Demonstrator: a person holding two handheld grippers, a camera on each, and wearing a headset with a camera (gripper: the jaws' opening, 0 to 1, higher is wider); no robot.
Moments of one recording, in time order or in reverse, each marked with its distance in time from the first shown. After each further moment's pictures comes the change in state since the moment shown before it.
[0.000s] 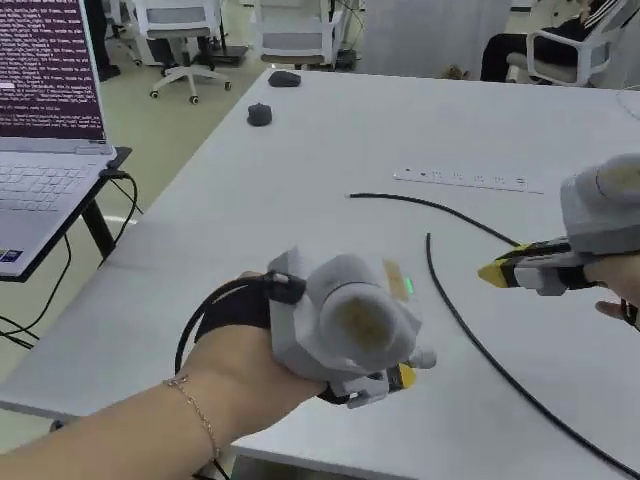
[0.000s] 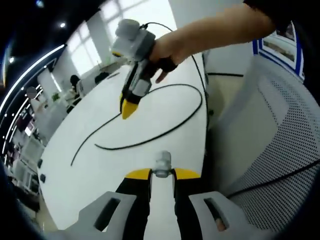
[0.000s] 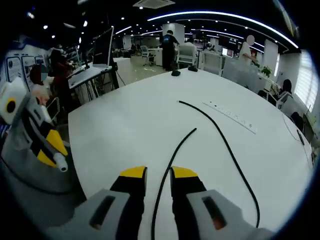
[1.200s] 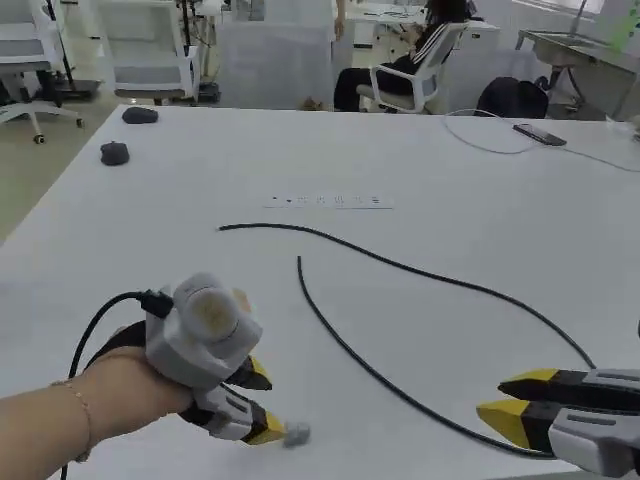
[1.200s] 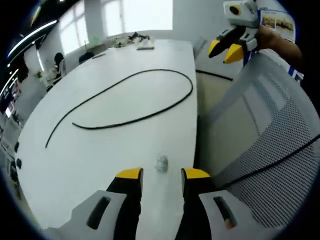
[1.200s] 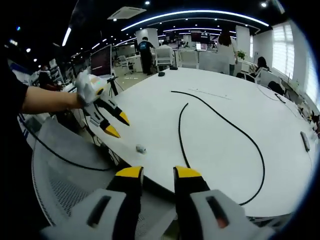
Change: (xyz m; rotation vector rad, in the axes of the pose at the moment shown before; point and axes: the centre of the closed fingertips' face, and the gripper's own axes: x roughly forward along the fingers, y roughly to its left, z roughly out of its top) left arm -0.002 -0.001 -0.036 -0.107 0.070 -0.167; right arm -0.135 0.092 -0.085 0.240 -0.029 -0.074
